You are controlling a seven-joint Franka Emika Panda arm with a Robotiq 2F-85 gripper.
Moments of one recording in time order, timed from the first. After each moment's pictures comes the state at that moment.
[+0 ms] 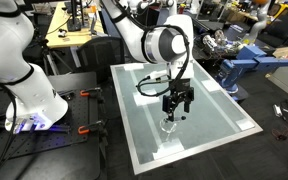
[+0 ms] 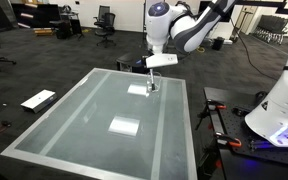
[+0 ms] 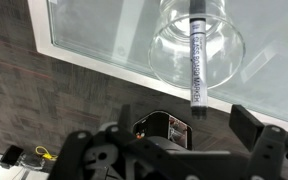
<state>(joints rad) -0.11 0.24 -0.17 -2.29 -0.88 2.54 1.67</state>
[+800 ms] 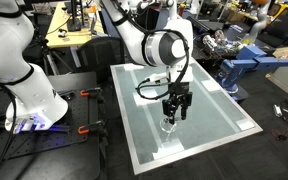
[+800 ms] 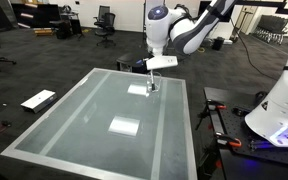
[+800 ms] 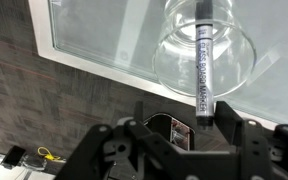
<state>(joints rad) -0.11 0.27 -0.18 -2.29 -0.87 2.54 1.67</state>
